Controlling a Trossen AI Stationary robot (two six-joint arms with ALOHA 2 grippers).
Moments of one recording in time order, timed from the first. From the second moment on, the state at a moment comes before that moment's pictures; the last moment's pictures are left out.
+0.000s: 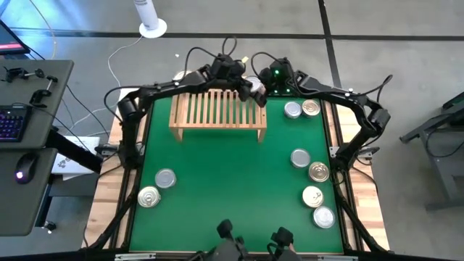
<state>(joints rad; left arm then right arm) 0.57 2.00 1.66 -0.19 0.14 -0.11 -0.67 1.63 1.26 -0.26 -0.14 -0.14</state>
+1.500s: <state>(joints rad) 0.55 2.07 1.65 0.01 0.09 -0.12 -0.56 1.27 1.26 -0.52 0.10 -0.06</state>
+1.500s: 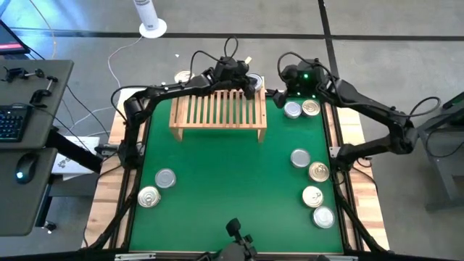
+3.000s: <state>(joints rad) -0.64 1.30 0.92 -0.28 -0.73 -0.42 0.61 1.22 0.57 0.22 0.79 0.26</state>
